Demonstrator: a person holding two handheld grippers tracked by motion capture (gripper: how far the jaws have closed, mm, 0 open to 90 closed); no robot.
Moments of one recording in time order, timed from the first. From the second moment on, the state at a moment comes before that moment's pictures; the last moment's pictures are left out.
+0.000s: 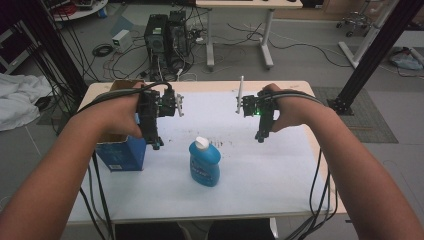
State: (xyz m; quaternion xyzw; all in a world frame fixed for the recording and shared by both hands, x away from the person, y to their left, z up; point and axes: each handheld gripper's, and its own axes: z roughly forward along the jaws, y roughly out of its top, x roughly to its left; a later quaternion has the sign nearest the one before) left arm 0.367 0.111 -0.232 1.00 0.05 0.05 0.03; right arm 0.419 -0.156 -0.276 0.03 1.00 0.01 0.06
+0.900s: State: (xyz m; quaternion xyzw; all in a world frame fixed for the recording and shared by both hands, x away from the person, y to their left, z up) left arm 0.367 0.116 -0.250 1.00 0.06 0.01 0.02; right arm 0.409 -0.150 -0.276 0.02 1.00 0.00 0.04
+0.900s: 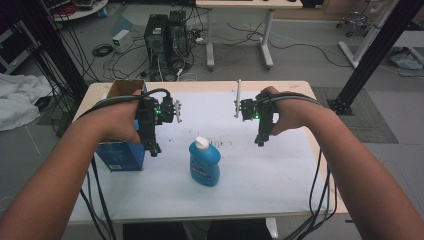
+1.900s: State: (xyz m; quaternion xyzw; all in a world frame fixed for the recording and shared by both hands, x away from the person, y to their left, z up) left arm 0.384 0.106 -0.242 1.00 0.05 0.01 0.03; right arm 0.421 -0.158 -0.267 0.04 1.00 0.01 0.05
